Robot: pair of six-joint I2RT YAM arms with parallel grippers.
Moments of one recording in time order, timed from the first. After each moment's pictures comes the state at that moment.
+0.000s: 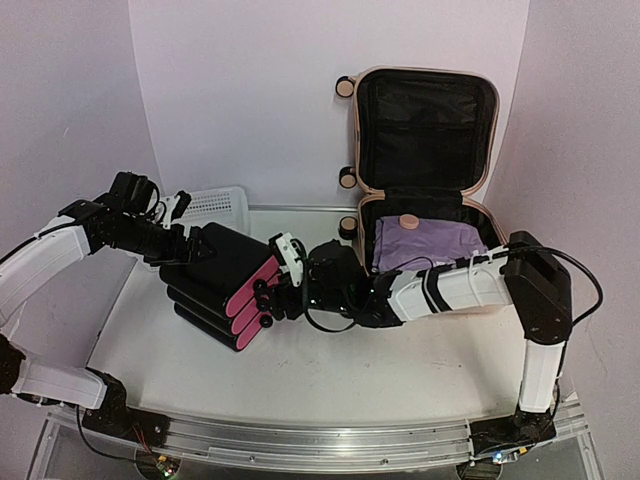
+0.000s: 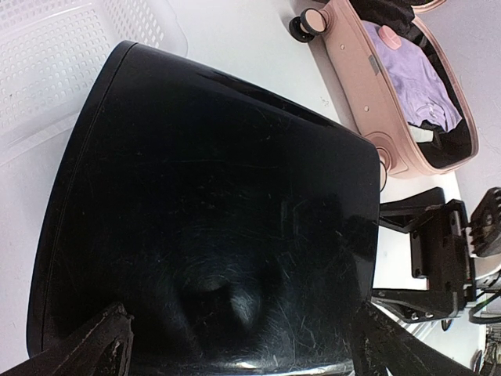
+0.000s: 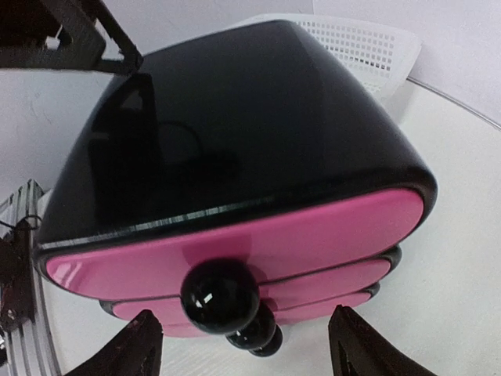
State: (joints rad) left arm -0.35 1.19 1.08 -0.73 0.34 -0.26; right arm 1.07 1.95 1.21 0.35 0.00 0.22
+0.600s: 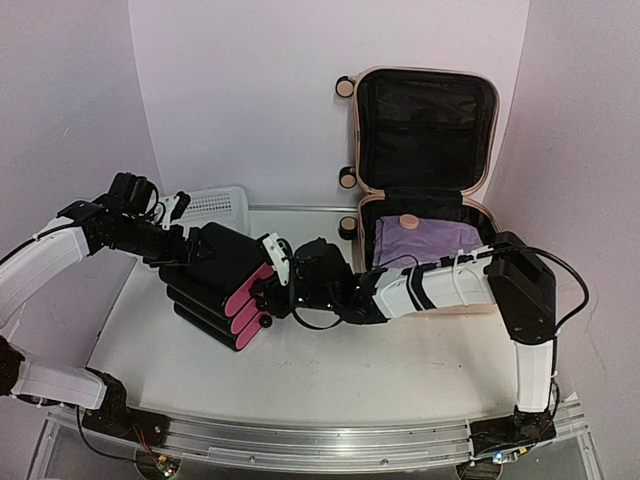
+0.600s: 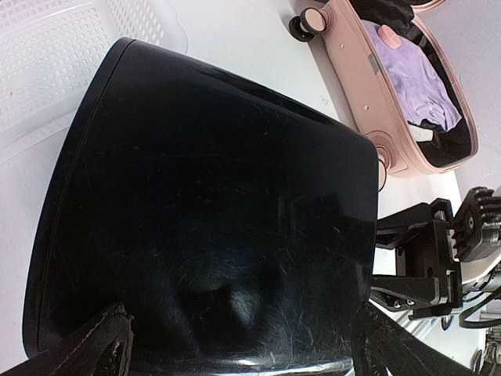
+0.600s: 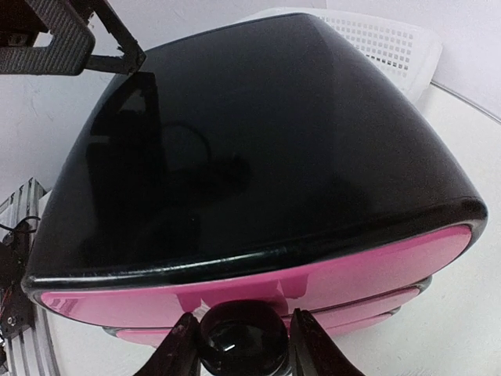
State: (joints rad) left arm -0.35 1.18 1.08 -0.73 0.34 -0.26; right arm 1.07 2.04 1.33 0.31 -0.02 0.21
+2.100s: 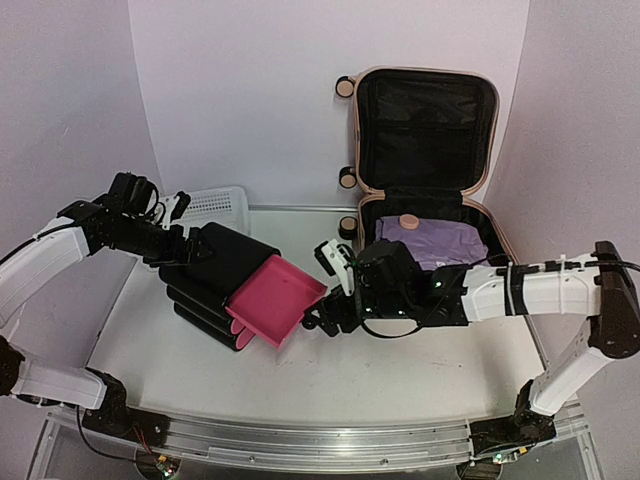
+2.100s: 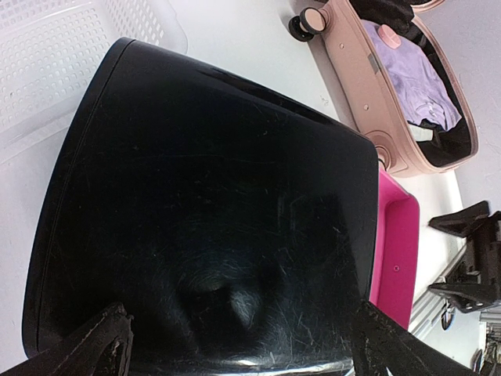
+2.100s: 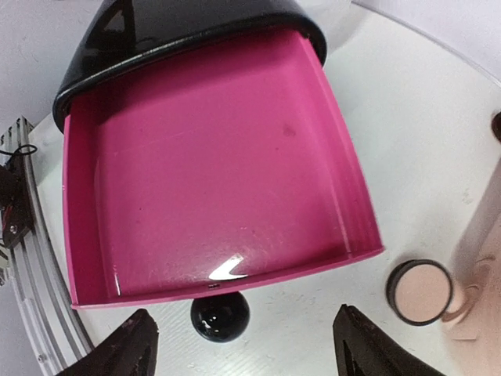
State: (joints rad) left arm -0.35 1.19 1.08 -0.73 0.34 -0.26; right arm 1.07 1.58 0.99 -0.03 0.04 0.24
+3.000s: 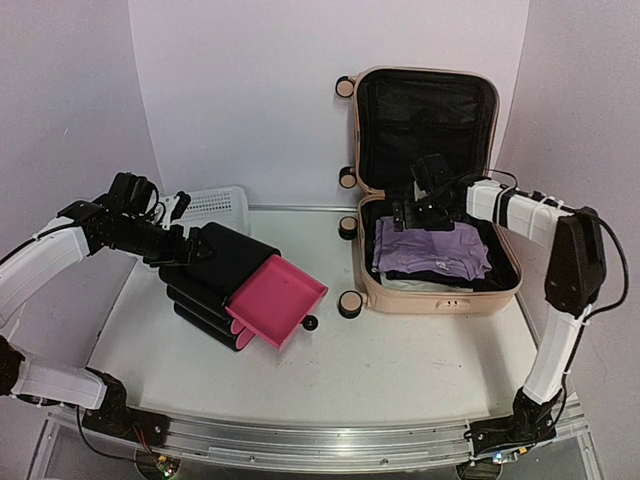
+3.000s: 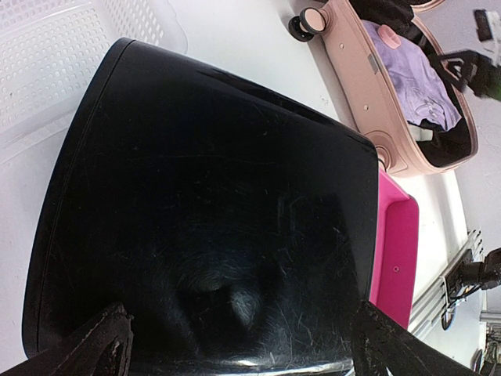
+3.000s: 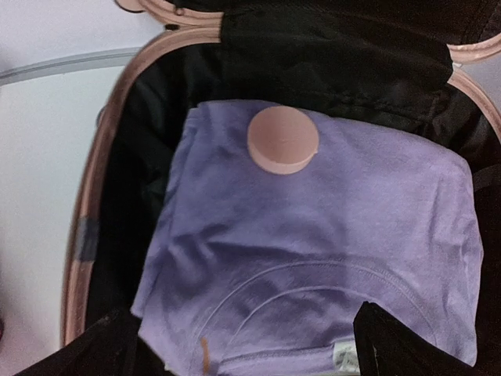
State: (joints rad) left arm -0.35 1.19 1.08 -0.73 0.34 -0.26; right arm 0.48 1.82 1.52 -0.56 0.27 0.30
